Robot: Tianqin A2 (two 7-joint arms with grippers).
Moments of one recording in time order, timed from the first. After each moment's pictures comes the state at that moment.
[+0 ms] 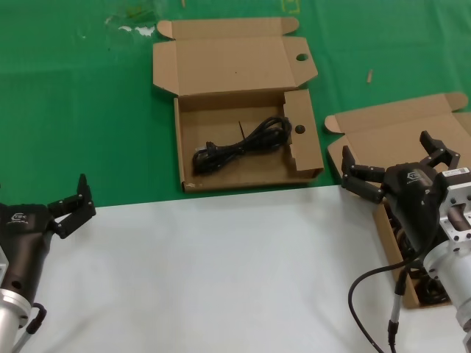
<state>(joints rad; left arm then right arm) 0.00 -0.30 1.60 -1.60 -1.80 0.00 0.00 0.04 0.30 -1.62 1.59 1.78 -0.04 0.00</state>
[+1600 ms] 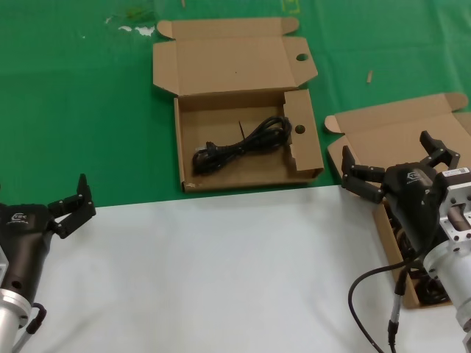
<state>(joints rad) 0.00 -0.30 1.60 -1.60 -1.80 0.00 0.00 0.04 0.30 -1.62 1.59 1.78 -0.04 0.00</state>
